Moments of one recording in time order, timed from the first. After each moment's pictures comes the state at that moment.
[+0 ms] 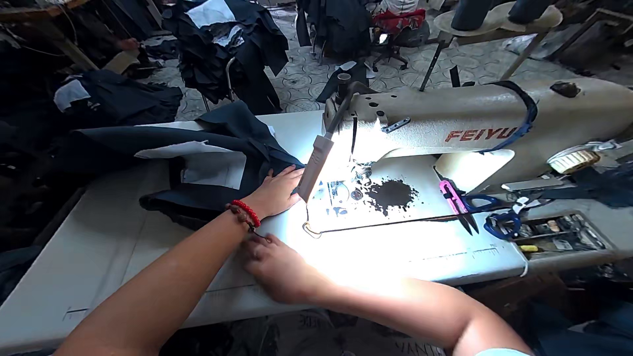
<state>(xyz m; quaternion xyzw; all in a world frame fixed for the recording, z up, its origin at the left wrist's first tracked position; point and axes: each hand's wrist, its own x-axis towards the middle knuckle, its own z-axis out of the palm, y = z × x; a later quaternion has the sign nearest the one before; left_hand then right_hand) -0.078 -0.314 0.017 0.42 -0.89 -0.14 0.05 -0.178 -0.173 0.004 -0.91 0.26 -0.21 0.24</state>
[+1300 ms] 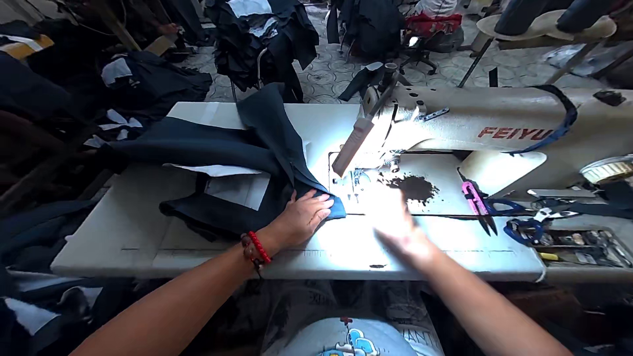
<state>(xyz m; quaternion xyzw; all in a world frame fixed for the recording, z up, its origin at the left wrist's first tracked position) -0.068 -0.195 0.020 0.43 -0.85 -0.26 0.15 -0.311 -0.189 0.006 -0.79 0.55 -0.27 0.07</state>
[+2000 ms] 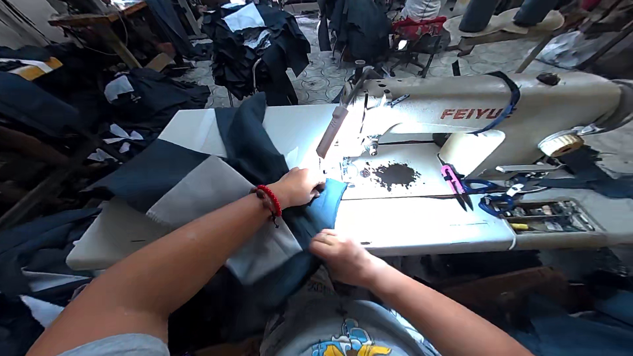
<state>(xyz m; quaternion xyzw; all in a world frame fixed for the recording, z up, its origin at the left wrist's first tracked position) -0.094 -0.240 0.058 0.38 -0.92 -0.13 -0.03 -0.257 -0.103 -0.018 -0.89 0.23 -0.38 0.07</state>
